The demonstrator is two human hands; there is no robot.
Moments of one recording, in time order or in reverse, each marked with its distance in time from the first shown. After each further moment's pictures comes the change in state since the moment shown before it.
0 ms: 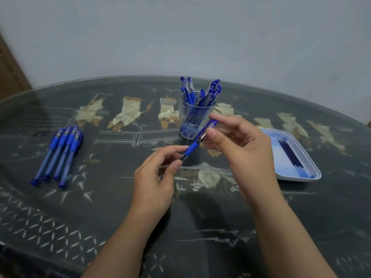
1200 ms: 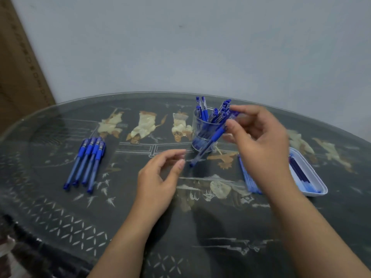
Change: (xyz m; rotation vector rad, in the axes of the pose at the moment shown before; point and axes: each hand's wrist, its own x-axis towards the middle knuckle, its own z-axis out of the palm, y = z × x) left_hand 0.010 0.007 -0.030 0.055 0.032 -0.008; right_hand 0.019 -0.027 0.008 -0.259 0.056 -0.230
